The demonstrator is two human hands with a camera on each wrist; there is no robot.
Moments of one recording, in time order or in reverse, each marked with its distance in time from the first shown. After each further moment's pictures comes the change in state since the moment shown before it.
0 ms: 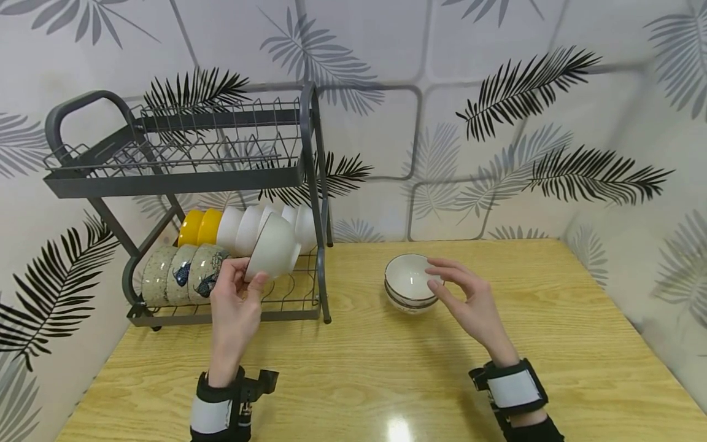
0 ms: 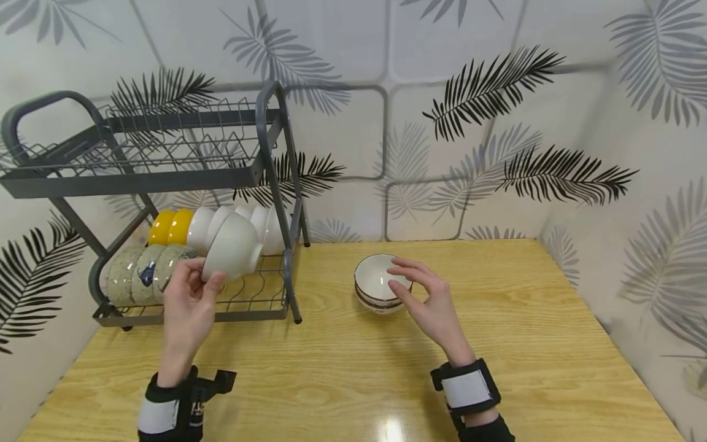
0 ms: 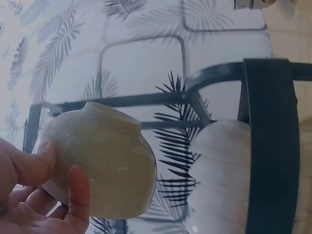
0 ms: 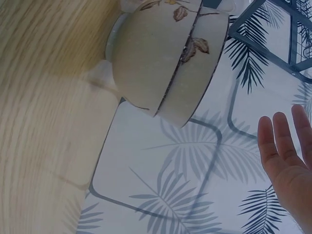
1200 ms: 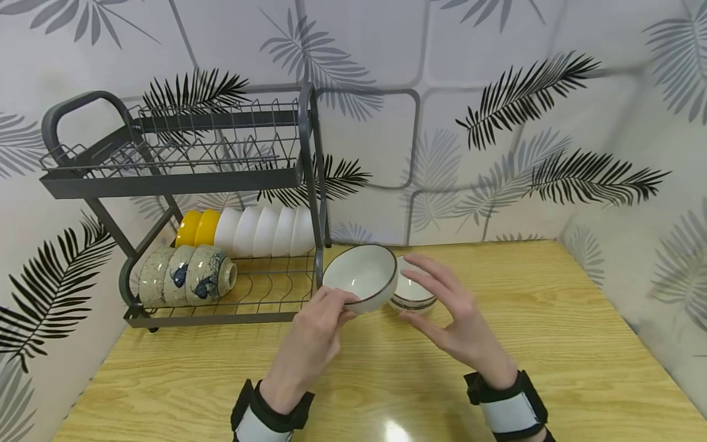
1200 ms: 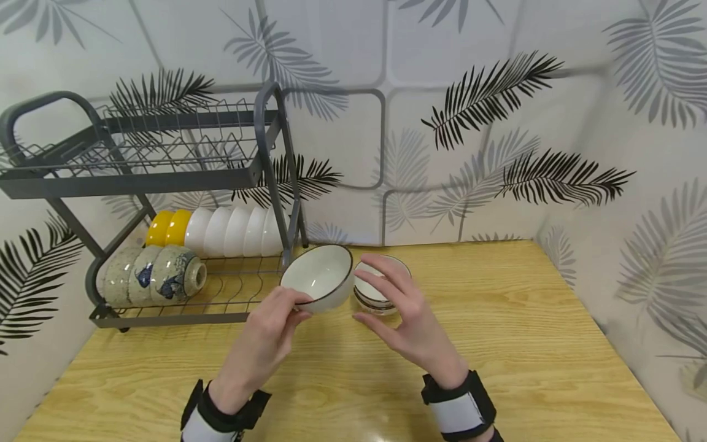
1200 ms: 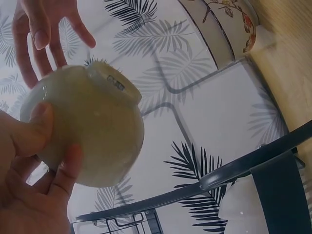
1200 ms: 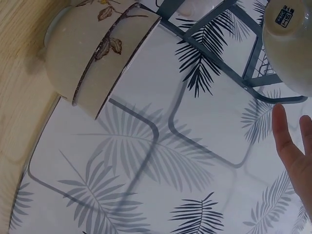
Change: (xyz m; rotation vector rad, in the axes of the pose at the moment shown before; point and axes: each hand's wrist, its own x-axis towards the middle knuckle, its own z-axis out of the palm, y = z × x) left_hand -0.039 0.046 0.062 0.292 -0.382 0.528; right_hand 0.004 -0.051 0.010 -0.089 -0.060 -0.536
